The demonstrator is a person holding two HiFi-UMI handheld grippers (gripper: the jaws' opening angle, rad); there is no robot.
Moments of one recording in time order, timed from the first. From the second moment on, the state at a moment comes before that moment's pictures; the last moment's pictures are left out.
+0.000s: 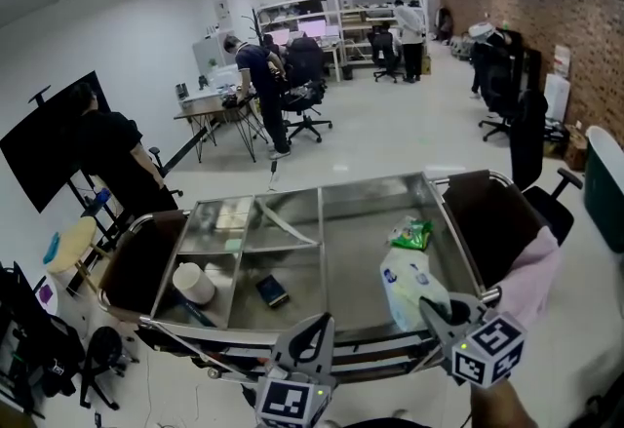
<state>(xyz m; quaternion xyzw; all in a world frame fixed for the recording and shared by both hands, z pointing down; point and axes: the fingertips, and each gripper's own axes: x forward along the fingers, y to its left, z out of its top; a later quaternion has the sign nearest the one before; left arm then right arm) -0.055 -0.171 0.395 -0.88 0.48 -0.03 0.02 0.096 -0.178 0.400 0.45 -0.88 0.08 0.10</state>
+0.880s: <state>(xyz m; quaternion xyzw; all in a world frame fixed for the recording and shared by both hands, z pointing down) -0.060 -0.170 0.395 -0.88 0.48 -0.03 0.02 0.049 -0.327 0.422 0.44 -0.87 0.11 0.19</state>
